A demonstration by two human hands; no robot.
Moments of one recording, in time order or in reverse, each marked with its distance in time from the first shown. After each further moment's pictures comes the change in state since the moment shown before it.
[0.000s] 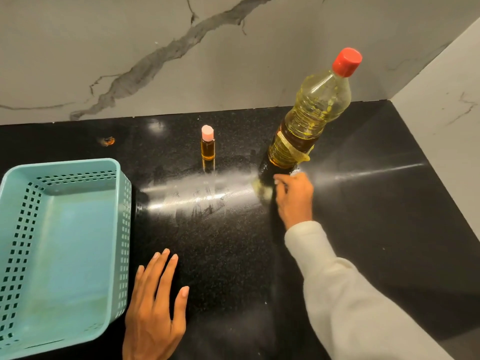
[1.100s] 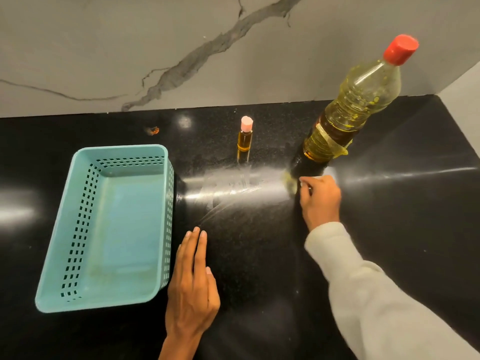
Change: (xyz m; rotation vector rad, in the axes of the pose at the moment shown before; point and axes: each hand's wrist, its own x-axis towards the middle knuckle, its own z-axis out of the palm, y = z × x) left_hand -0.002 0.009 -0.003 -0.053 0.056 -0.111; right_hand -0.024 -0.024 0.003 -0.183 -0.090 0.039
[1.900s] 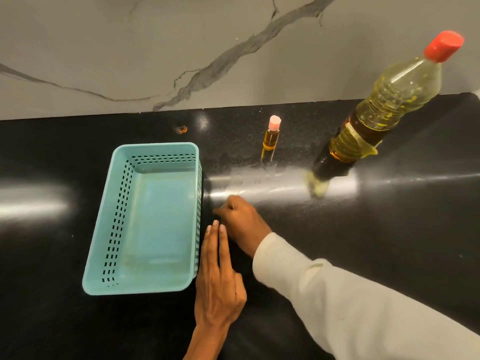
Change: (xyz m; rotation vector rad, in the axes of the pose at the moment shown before) left_hand -0.001 0.000 -0.005 0.033 -0.056 -0.064; right_hand -0.086 -0.135 0.048 0.336 -0.507 -0.525
